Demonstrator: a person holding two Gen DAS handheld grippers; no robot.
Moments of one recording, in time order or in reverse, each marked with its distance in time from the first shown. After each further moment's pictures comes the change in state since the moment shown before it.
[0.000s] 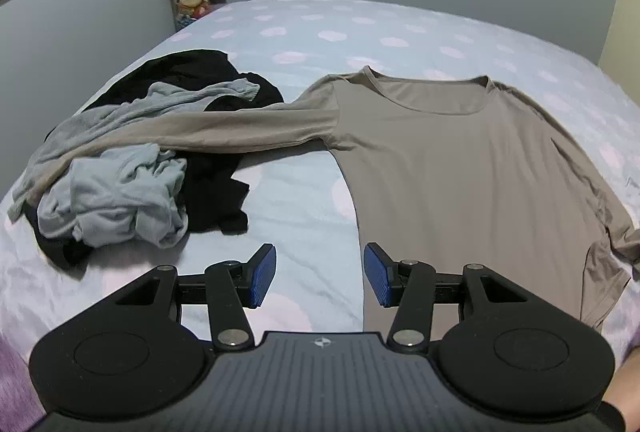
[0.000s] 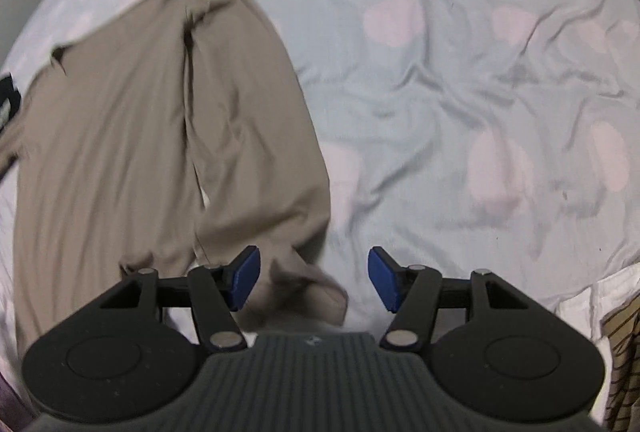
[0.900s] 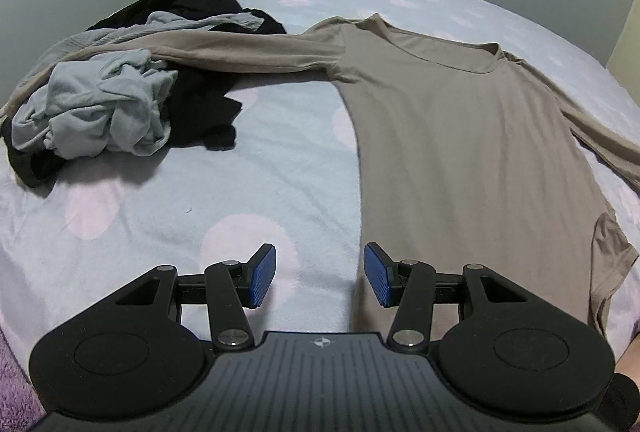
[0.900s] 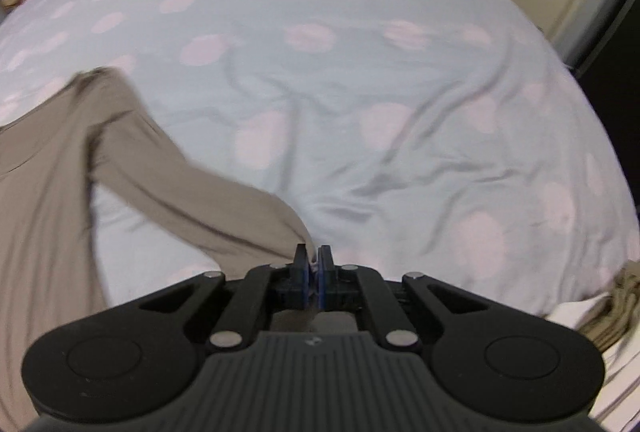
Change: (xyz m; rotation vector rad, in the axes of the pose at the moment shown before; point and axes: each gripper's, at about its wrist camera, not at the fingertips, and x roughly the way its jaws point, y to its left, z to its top) left arm 0.029 0.006 -0.043 -0.074 0.092 -0.028; right arm -0.064 -0.073 0.054 0.111 -0.174 -0.265
